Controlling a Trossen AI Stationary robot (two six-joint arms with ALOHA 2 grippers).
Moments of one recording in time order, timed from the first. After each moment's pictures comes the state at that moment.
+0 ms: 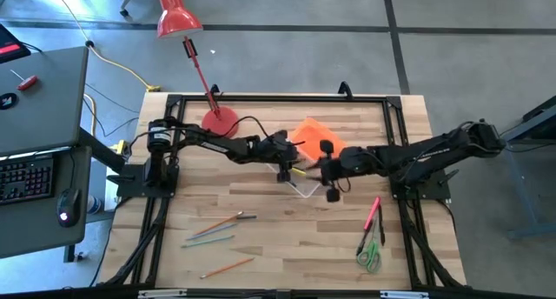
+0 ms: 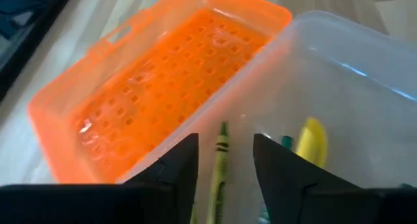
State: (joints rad) left arm 0.14 1.95 1.09 0.26 -0.10 0.21; right arm 0.12 1.20 0.69 0.06 0.07 -0.18
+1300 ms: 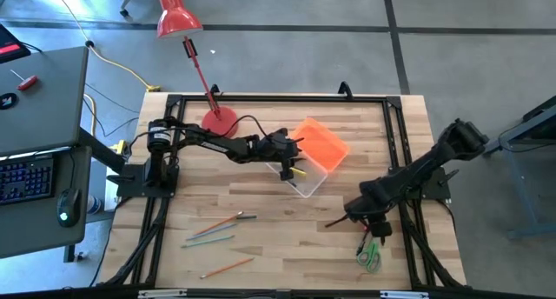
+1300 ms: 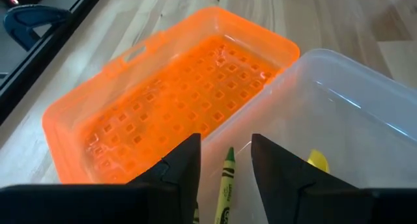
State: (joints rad) left arm 0.14 1.95 1.09 0.33 -0.10 0.15; right arm 0.50 1.42 0.69 -0.90 -0.19 0.39
